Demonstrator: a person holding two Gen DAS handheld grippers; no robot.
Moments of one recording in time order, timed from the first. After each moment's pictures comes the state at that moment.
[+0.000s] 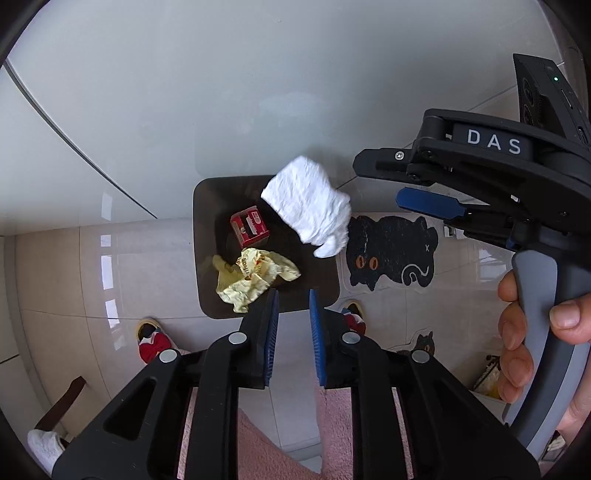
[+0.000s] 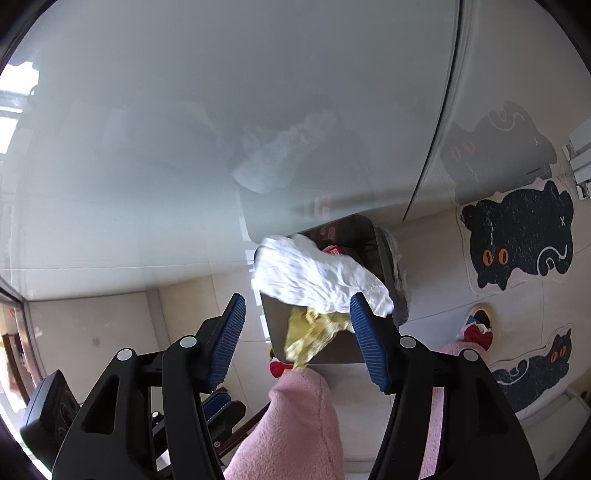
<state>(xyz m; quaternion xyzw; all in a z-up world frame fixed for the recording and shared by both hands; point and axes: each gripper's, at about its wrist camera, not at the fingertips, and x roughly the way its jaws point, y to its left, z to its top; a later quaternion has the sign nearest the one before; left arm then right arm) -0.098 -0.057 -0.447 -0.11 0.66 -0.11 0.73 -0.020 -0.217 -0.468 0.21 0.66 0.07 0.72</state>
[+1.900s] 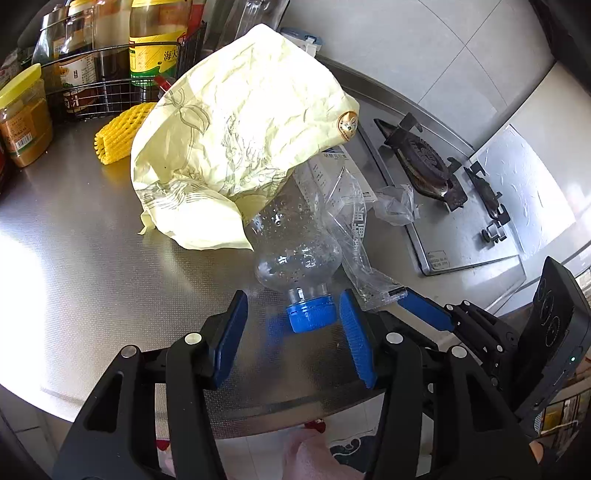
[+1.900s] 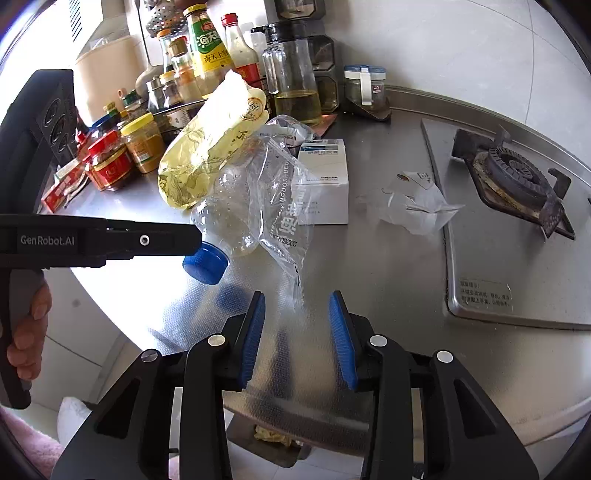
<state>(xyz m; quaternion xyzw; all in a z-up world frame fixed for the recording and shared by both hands) 0.061 -0.051 -0.159 -0.13 0.51 -0.14 0.84 0.037 -0.230 -0.183 -0.03 0.41 0.23 0.88</state>
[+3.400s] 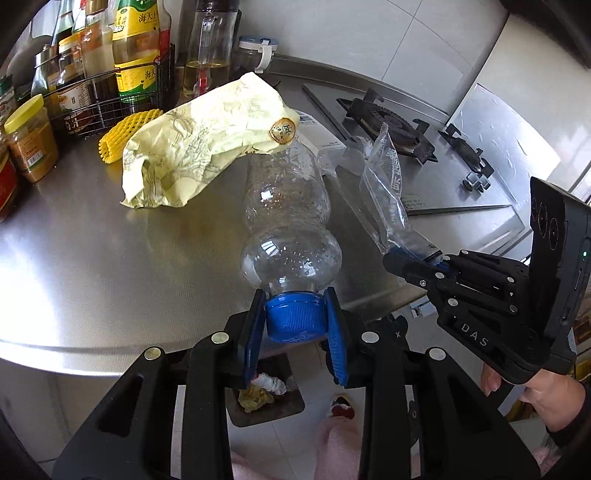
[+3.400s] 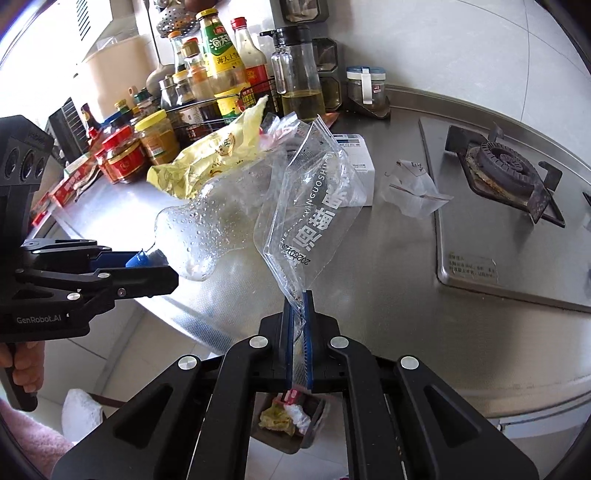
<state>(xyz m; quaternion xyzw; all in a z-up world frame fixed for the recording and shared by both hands) -0.015 -0.063 -0.148 -0.06 0.48 -0.17 0.86 -0.012 -0.244 -0.170 -0.02 0.41 0.23 0.88</state>
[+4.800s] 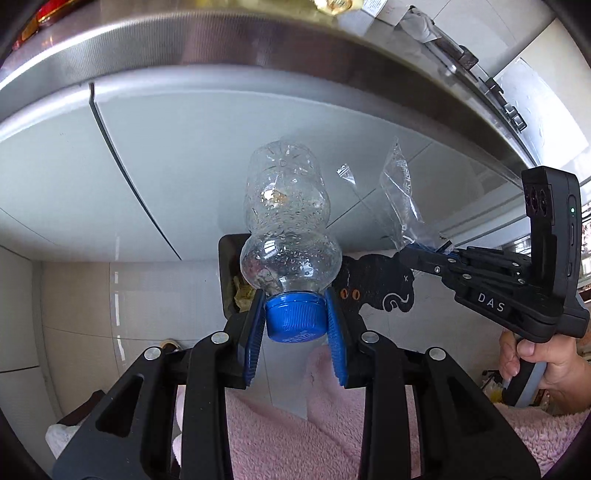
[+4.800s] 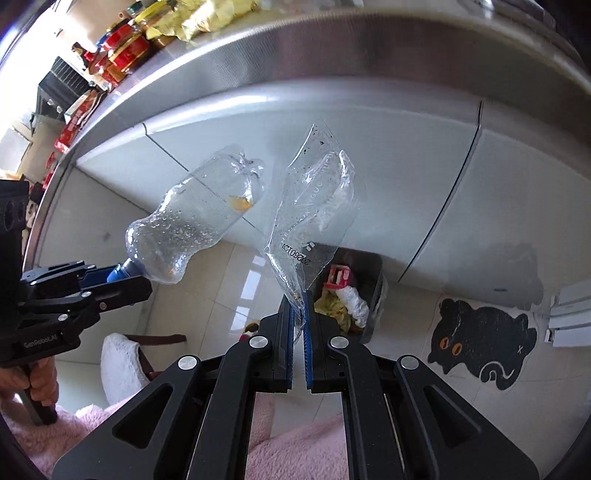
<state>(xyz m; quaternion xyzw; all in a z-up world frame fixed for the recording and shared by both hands) -0.141 -0.032 -0.290 -0.11 0.59 -0.12 0.79 -0.100 -0.232 -0.320 0.03 0.59 0.24 0.77</state>
